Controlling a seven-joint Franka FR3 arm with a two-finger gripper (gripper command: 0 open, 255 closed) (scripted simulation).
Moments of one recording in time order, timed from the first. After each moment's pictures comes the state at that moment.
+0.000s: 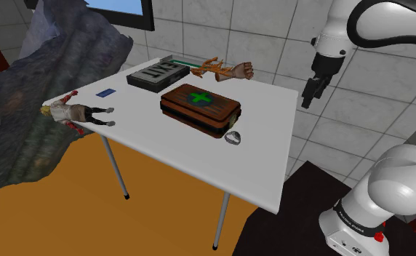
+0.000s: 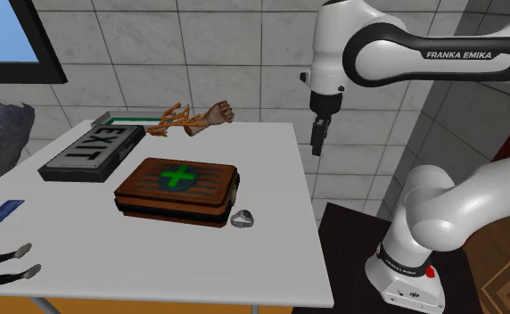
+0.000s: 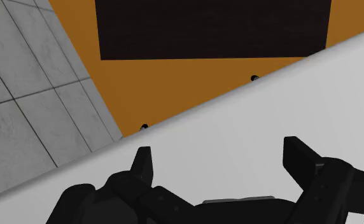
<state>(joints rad) -0.01 -0.81 0.01 -2.41 -0.06 1.58 -0.05</state>
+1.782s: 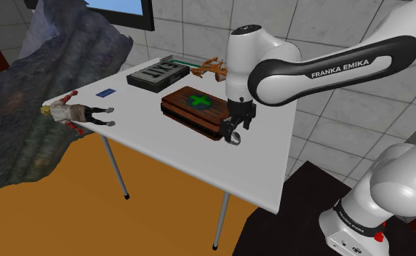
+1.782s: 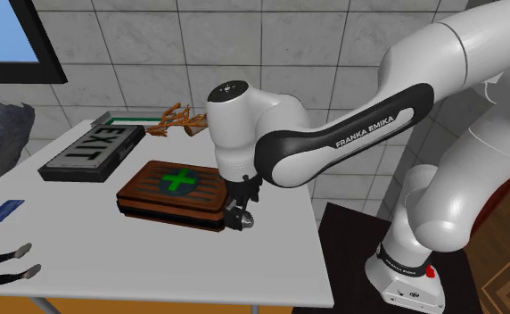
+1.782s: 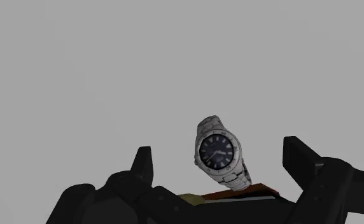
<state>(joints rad) 0.06 -0.25 0.43 -2.25 -0.02 1.95 0.48</state>
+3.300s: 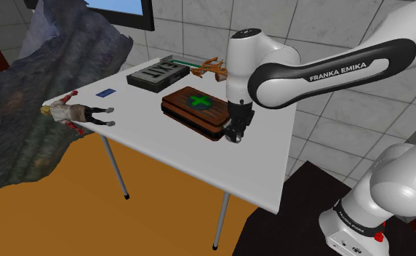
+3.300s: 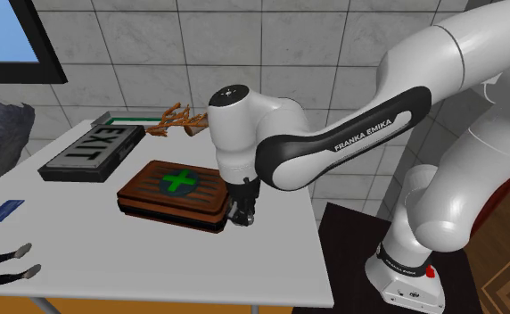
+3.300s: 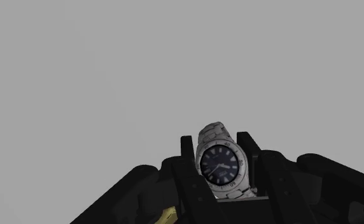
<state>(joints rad) 0.06 -0.24 0.43 -2.26 -0.02 1.97 0.47</state>
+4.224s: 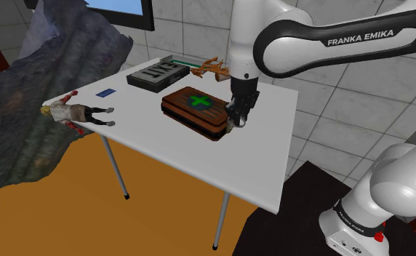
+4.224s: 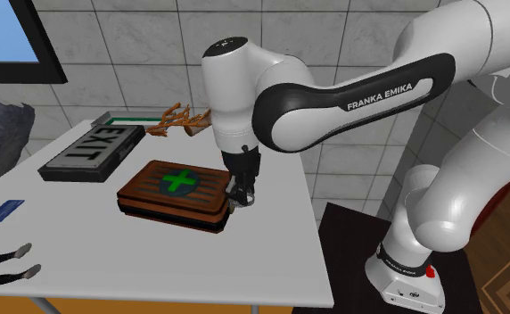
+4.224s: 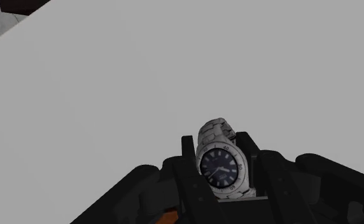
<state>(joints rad) 0.05 -0.28 0.41 -2.11 -0.01 1.78 0.45</state>
